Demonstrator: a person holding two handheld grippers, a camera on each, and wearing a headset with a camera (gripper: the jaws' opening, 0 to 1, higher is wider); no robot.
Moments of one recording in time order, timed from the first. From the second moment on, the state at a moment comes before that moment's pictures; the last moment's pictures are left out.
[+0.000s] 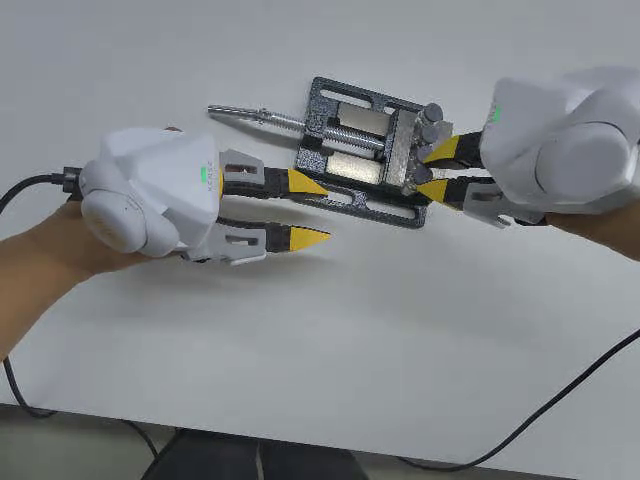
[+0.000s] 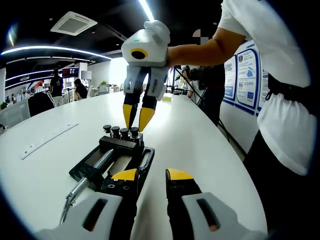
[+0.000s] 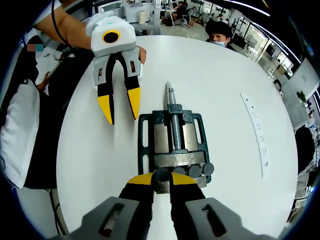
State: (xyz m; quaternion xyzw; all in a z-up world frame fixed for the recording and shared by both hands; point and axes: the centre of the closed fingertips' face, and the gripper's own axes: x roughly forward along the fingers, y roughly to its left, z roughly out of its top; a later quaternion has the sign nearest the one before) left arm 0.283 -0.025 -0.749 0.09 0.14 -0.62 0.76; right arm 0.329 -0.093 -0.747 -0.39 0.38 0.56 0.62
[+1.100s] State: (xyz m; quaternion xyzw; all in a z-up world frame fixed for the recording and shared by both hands) left arm 0.284 -0.028 -0.749 0.09 0.14 -0.63 0.76; right arm 0.328 -0.094 -0.748 -0.44 0.37 0.56 0.60
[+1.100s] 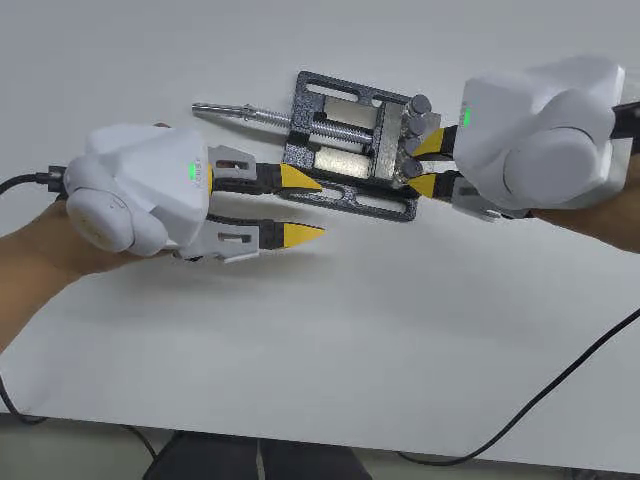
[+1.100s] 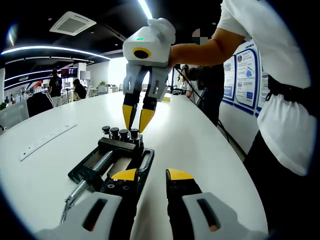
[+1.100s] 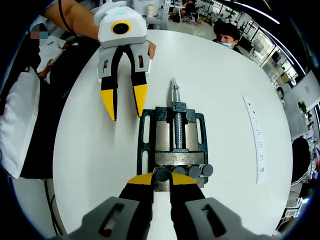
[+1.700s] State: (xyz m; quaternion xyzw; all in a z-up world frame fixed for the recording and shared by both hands) left arm 0.282 -0.026 -0.749 0.09 0.15 -0.62 0.76; right arm 0.328 -0.094 -0.748 -0.46 0.37 0.56 0.59
